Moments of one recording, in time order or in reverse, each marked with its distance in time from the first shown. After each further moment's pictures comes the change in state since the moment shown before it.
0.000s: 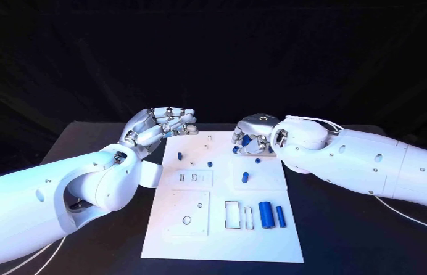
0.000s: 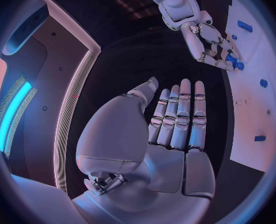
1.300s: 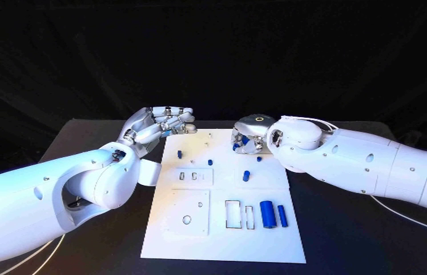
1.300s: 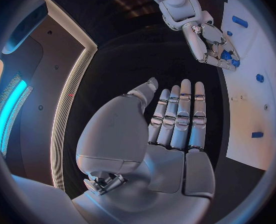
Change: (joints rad) left arm 0.009 -0.008 0.001 -0.003 0.010 0.000 -0.016; left_hand -0.004 0.004 -0.003 0.002 0.000 -0.004 0.004 -0.005 -0.002 -0.004 0.004 -0.006 0.000 -0.004 0.004 -0.008 0.001 0.000 -0.007 0.007 -0.005 -0.004; right arm -0.003 0.038 0.002 -0.036 -0.028 0.019 -0.005; right_hand 0.004 -0.004 0.113 0.027 -0.002 0.057 0.011 0.012 0.021 0.084 -0.023 0.017 0.001 0.000 0.000 0.047 0.033 -0.010 0.003 -0.003 0.102 0.131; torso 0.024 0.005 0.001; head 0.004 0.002
